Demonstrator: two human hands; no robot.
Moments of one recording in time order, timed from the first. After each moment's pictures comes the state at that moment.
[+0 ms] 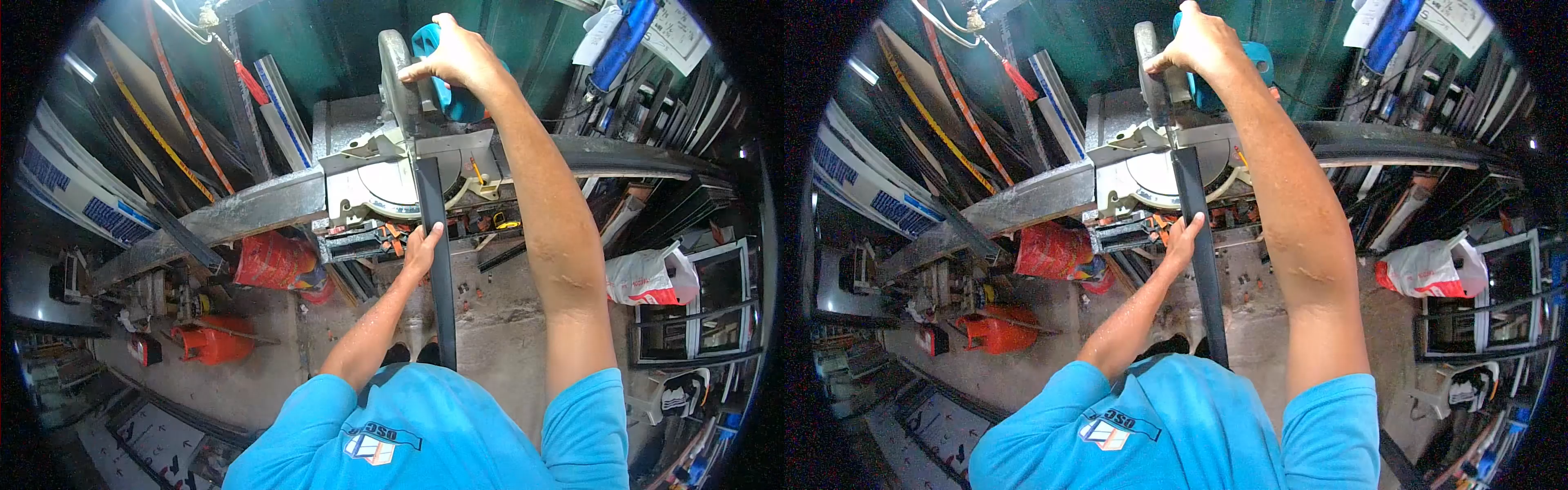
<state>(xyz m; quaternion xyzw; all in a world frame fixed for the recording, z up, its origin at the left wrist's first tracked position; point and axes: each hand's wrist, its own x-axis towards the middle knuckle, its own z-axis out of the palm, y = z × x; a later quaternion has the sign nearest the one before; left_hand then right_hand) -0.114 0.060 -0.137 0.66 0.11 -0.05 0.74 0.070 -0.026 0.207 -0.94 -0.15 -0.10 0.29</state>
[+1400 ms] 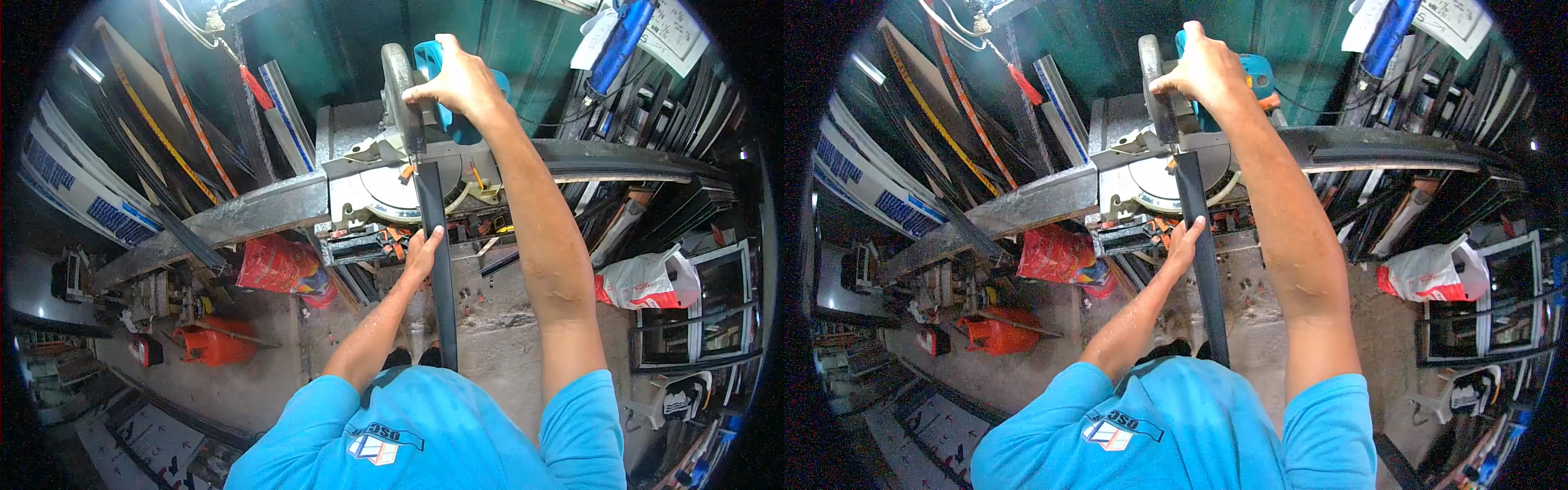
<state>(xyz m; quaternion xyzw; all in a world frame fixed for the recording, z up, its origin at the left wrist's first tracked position) -0.116 0.061 -0.129 0.65 0.12 -0.06 0.74 0.051 -0.030 0.184 -0.93 -0.16 -0.16 0.28</state>
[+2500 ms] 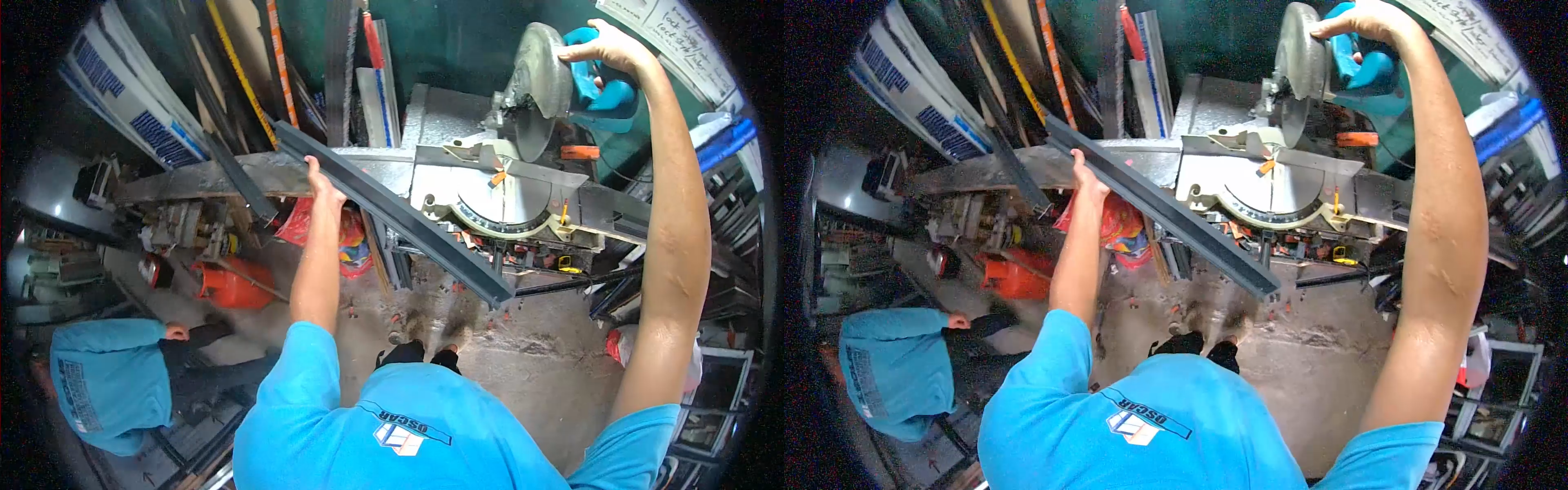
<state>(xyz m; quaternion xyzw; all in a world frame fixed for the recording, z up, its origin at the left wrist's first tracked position) -0.062 0.434 -0.086 0.23 0.30 0.21 0.90 0.113 0.013 0.301 -0.93 -0.19 0.07 0.29</state>
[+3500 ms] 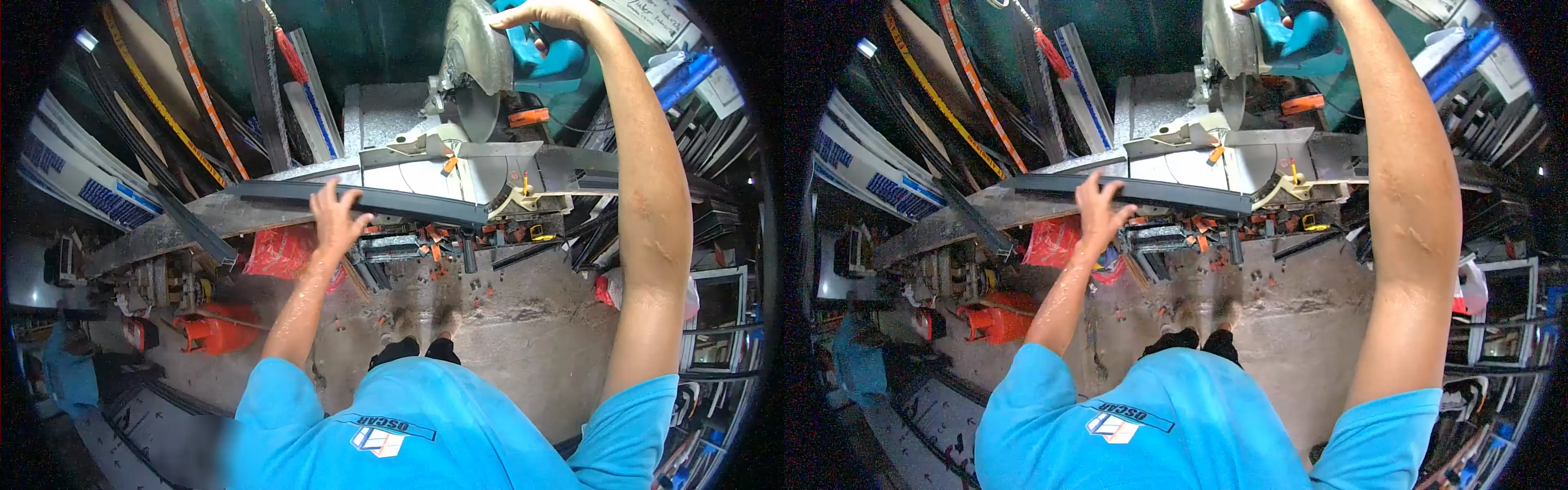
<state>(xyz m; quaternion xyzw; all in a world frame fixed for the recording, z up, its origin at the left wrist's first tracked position) -0.096 0.318 -0.073 0.96 -0.02 0.22 0.16 0.123 0.006 0.305 -0.95 -0.15 0.07 0.28</state>
